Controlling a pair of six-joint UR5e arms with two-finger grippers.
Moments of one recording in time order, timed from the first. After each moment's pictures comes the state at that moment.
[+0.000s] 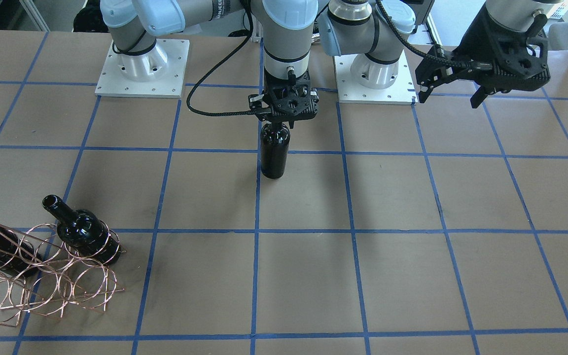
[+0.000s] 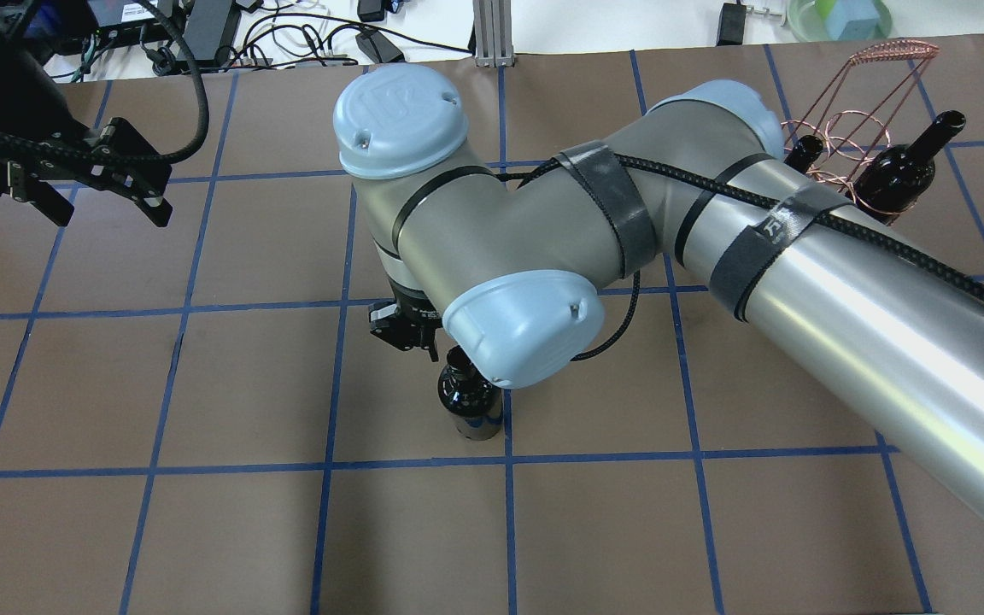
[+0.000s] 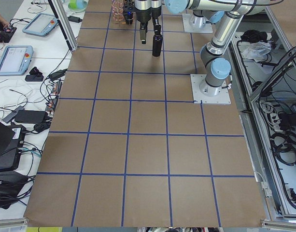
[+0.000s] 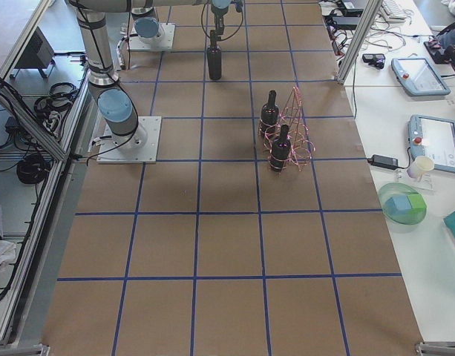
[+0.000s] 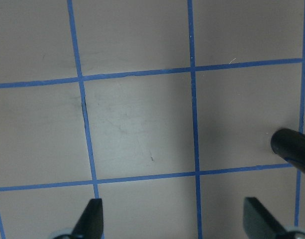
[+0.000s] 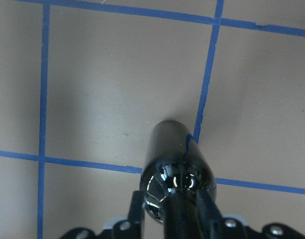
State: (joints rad) left arm -1.39 -1.49 -1.52 -1.75 1.57 0.25; right arm 2.13 -1.36 1.60 -1.76 -1.52 0.42
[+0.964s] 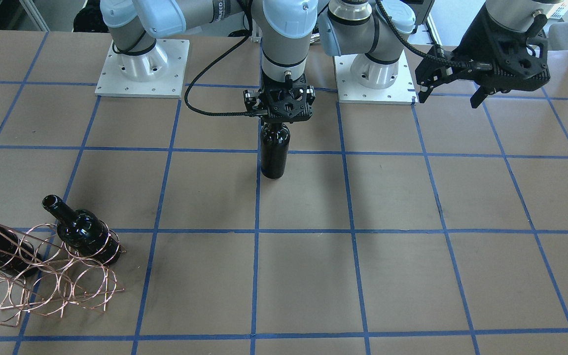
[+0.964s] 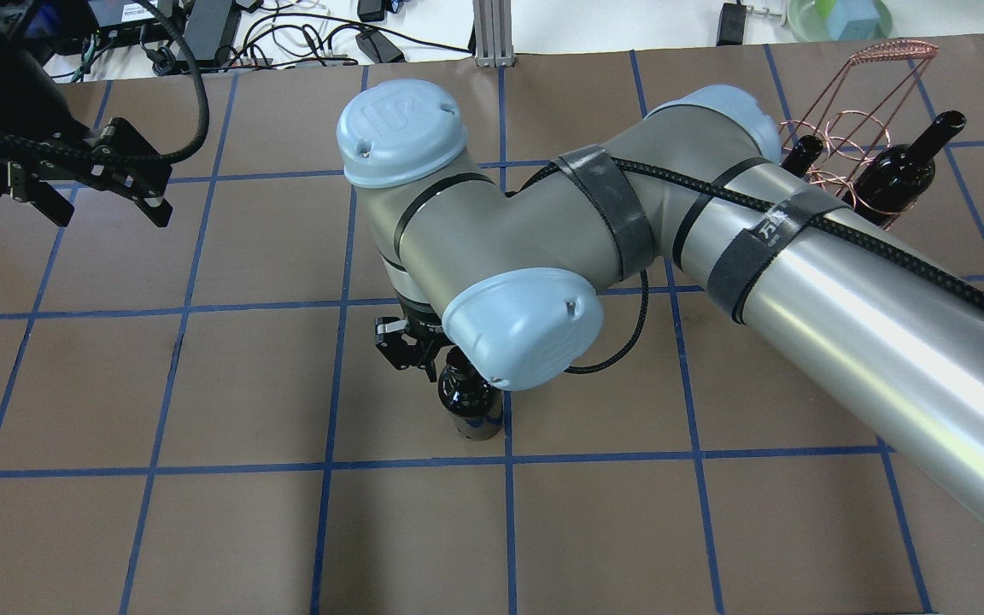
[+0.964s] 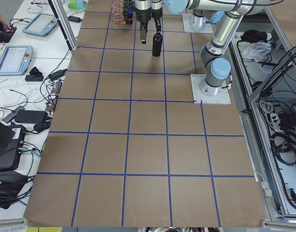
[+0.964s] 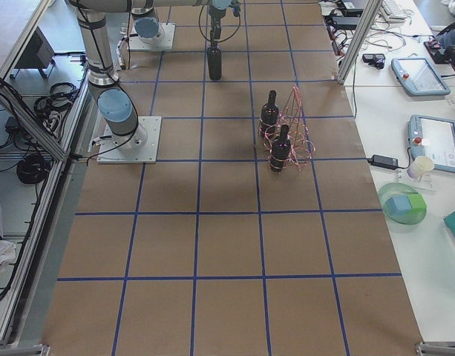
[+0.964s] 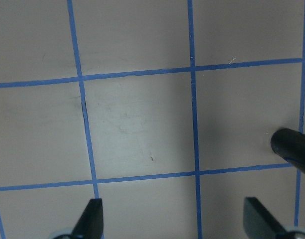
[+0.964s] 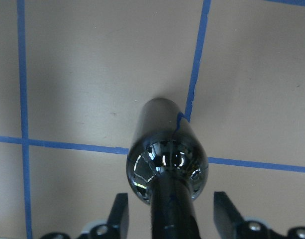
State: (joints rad) left arm -1.39 -1.49 -1.52 -1.75 1.57 0.25; right arm 2.13 -1.36 1.61 -1.69 -1.51 0.43
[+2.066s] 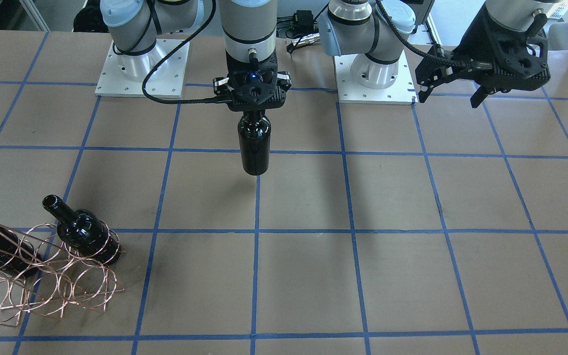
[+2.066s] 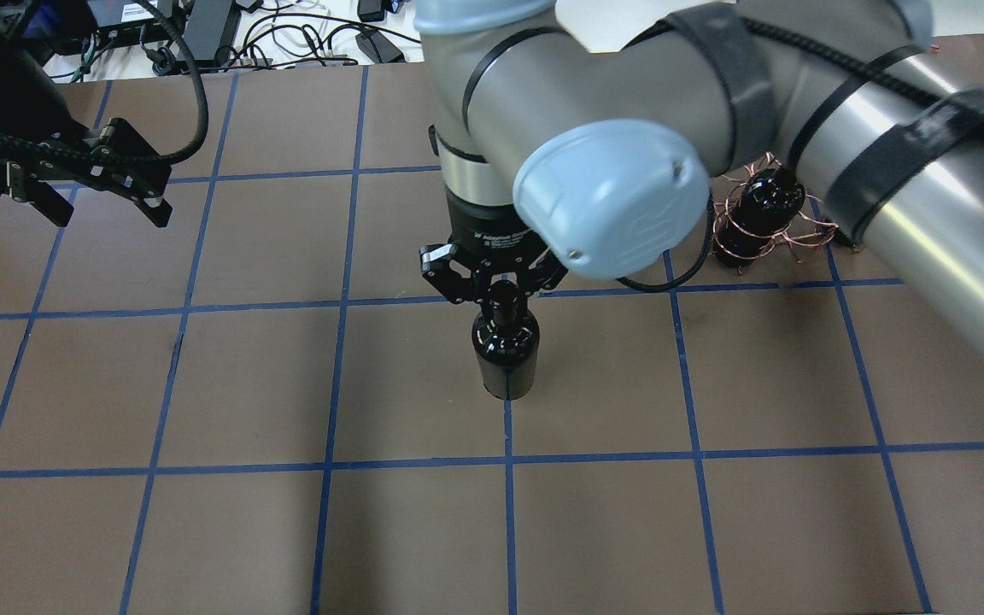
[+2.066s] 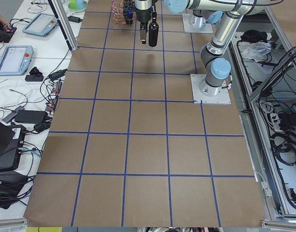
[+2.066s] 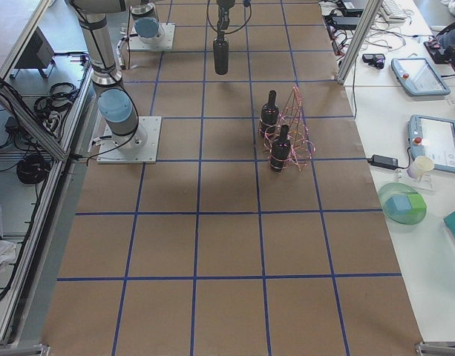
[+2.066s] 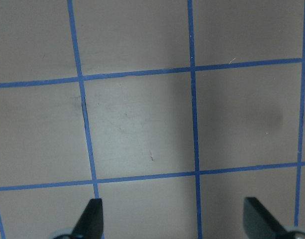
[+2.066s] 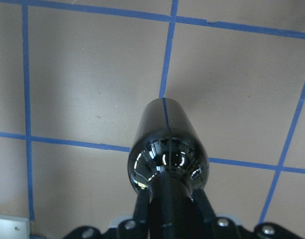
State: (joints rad) left arm -1.39 -1.49 -1.52 -1.75 1.57 0.25; right arm 1.98 -1.43 1.46 -1.47 -1.50 0.25
